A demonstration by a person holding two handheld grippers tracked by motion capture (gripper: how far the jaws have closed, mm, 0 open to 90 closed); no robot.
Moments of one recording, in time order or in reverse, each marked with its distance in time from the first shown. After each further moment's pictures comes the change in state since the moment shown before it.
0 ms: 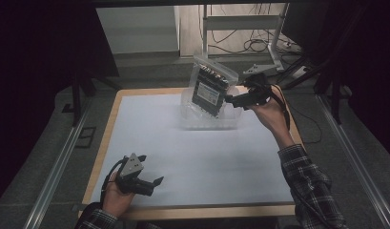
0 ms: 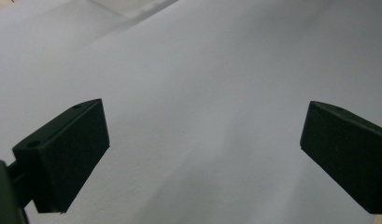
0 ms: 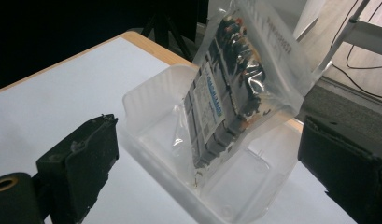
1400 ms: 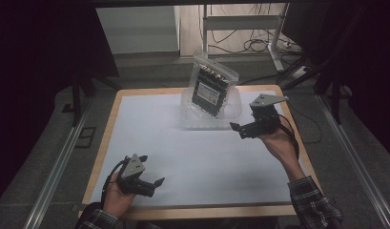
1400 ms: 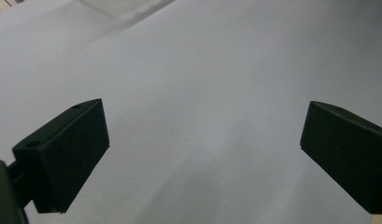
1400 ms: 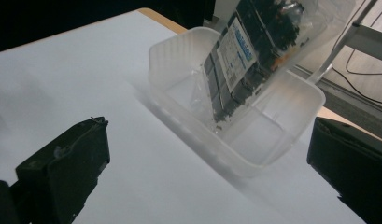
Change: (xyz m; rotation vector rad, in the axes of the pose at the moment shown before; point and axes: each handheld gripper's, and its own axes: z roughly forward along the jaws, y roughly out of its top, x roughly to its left) left arm -0.003 0.001 0.002 -0.003 -0.004 0.020; right arm 0.033 -0.068 -0.030 -0.003 -0.010 -0.065
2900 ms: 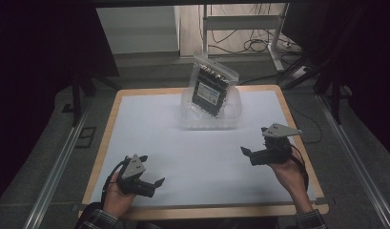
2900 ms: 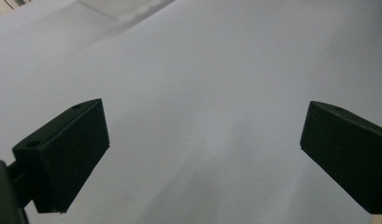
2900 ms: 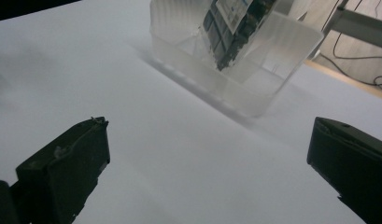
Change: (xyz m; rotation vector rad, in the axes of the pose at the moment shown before) left arm -0.002 0.000 0.000 0.001 0.004 0.013; right arm 0.024 -0.074 -0.028 -0.007 -0.043 0.039
